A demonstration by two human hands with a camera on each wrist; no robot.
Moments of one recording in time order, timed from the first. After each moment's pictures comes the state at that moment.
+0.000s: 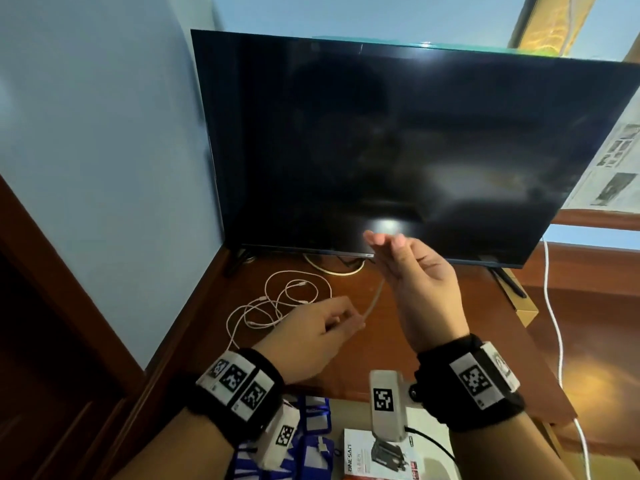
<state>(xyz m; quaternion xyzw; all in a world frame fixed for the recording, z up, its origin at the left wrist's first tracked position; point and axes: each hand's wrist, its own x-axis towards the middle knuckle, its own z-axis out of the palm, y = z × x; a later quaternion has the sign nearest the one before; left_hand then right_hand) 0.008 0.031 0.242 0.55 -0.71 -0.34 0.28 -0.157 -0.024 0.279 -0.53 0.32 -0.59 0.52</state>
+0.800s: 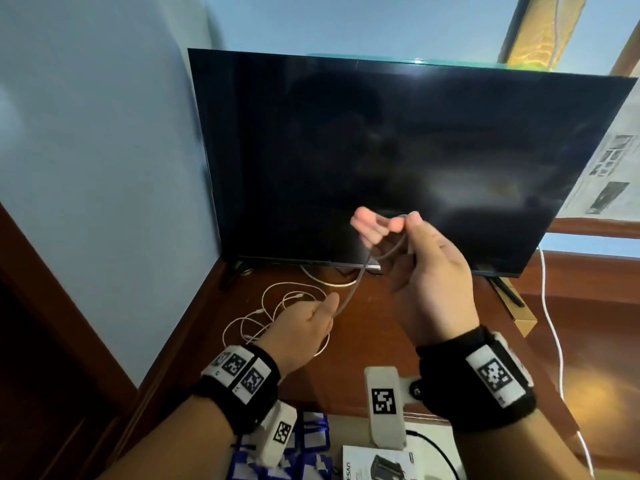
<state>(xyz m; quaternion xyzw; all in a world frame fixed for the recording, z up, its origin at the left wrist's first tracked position) 0.015 -0.002 0.233 0.59 -0.66 -0.33 0.32 -0.152 -0.022 0.328 -0.44 0.18 -0.61 0.63</state>
